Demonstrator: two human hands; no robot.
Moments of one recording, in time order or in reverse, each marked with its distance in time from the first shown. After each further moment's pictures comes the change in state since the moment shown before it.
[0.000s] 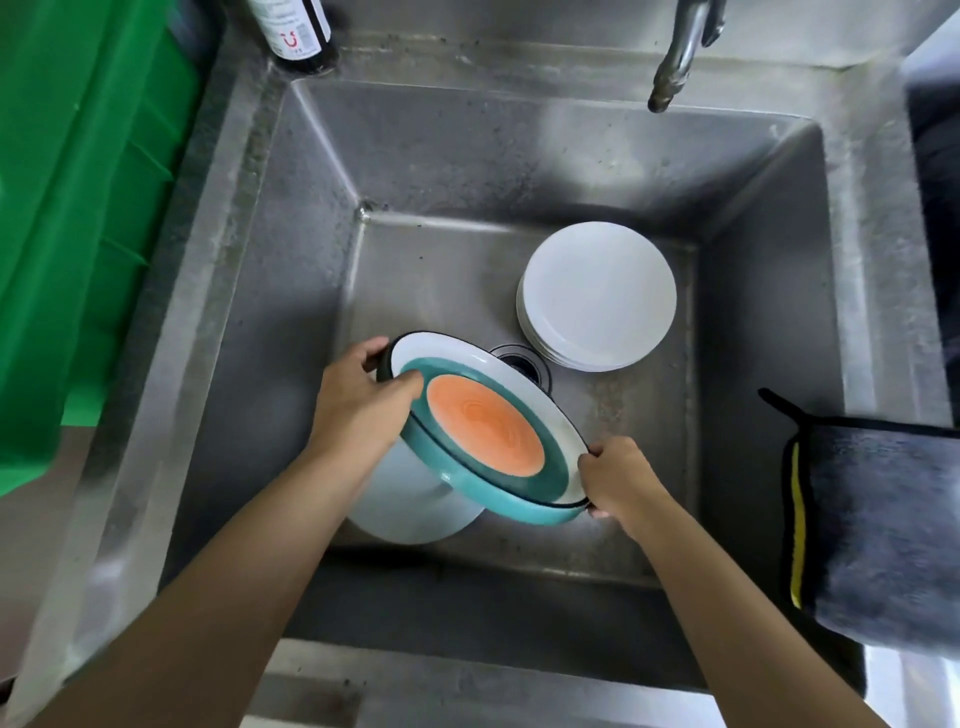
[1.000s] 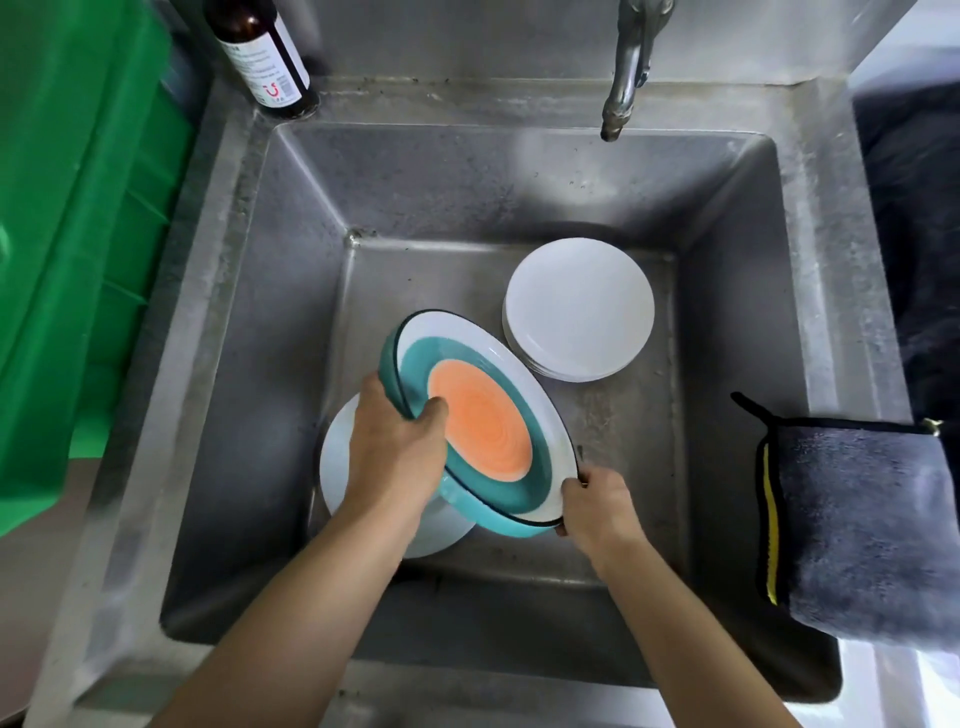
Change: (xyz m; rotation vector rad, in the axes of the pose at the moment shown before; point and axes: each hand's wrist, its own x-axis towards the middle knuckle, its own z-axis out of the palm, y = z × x) left_hand -0.048 0.020 0.026 0.037 0.073 0.015; right_hand -0.035 0.010 0.011 0.272 0.048 -0.039
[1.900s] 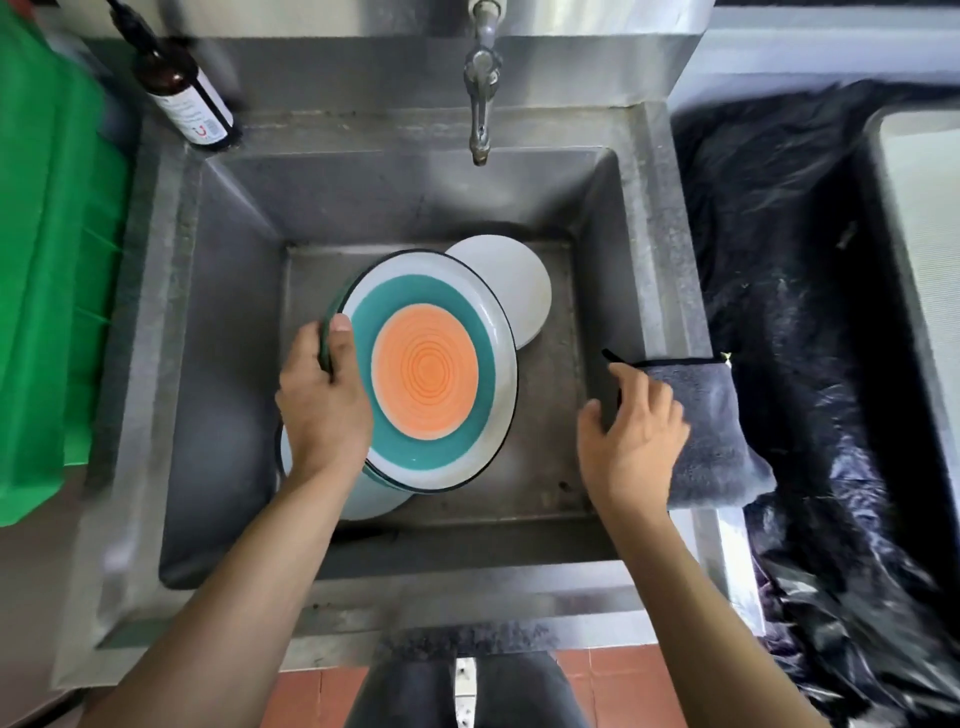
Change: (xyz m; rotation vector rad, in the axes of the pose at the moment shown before) left_hand -0.042 0.043 -0.020 -0.026 0.145 0.375; right_hand -0.070 0.020 -0.113 -0.248 0.771 -0.508
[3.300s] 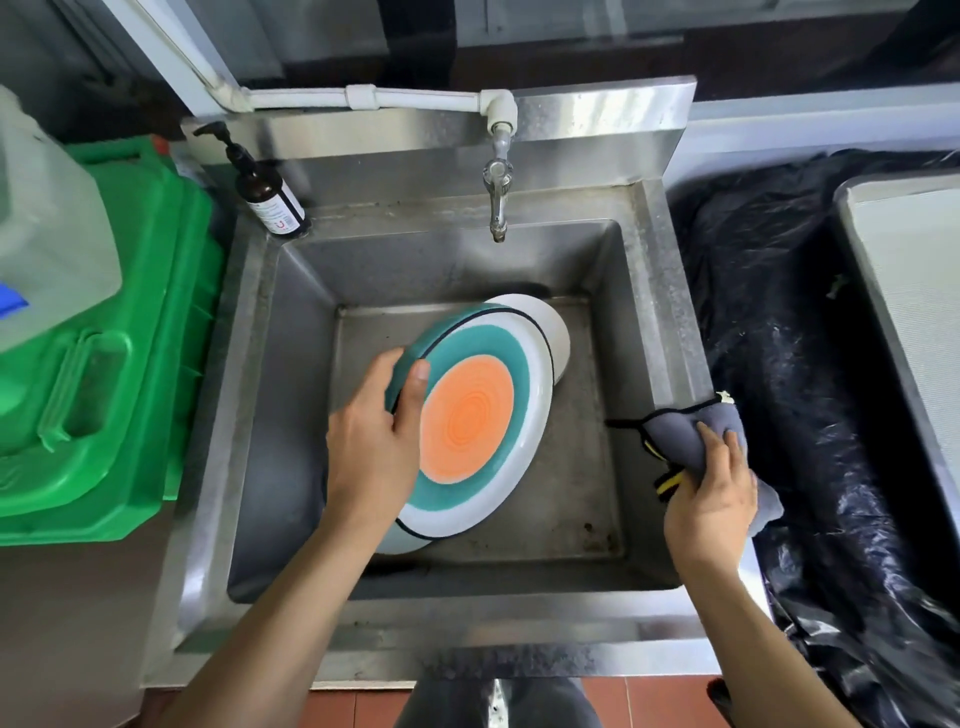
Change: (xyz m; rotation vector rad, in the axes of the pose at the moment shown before) left_hand -0.034 0.066 -0.041 0.172 -0.141 0.332; right_hand 0.008 0.081 -0.019 0.143 0.073 0.067
